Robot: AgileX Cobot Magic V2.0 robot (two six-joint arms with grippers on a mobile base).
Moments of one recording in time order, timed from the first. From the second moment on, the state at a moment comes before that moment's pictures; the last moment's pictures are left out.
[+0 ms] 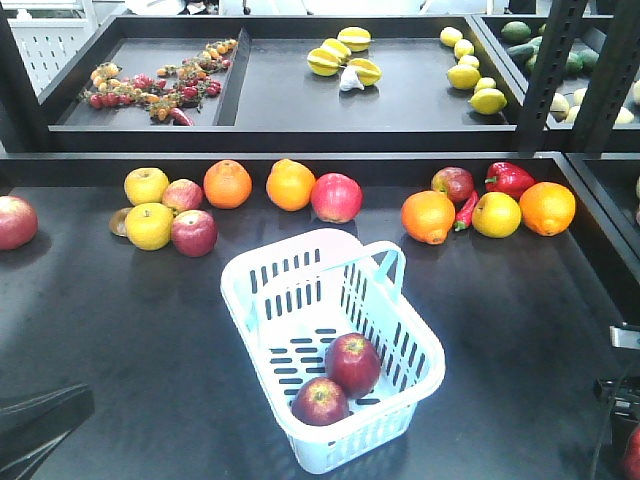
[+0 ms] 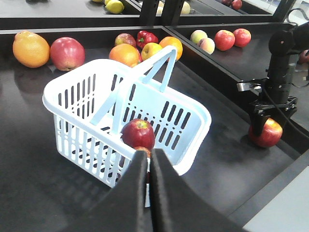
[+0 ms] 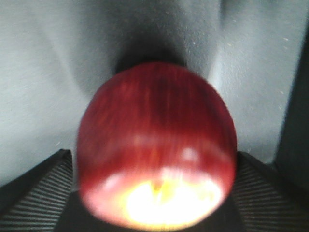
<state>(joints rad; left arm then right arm) -0.45 0.49 -0.36 -0.78 0.36 0.51 -0.34 2.13 -1.19 -0.14 1.12 -0.03</state>
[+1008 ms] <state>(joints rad) -0.45 0.49 -0.36 -0.78 0.37 0.51 -0.32 1.59 -1.19 0.73 1.20 -0.56</state>
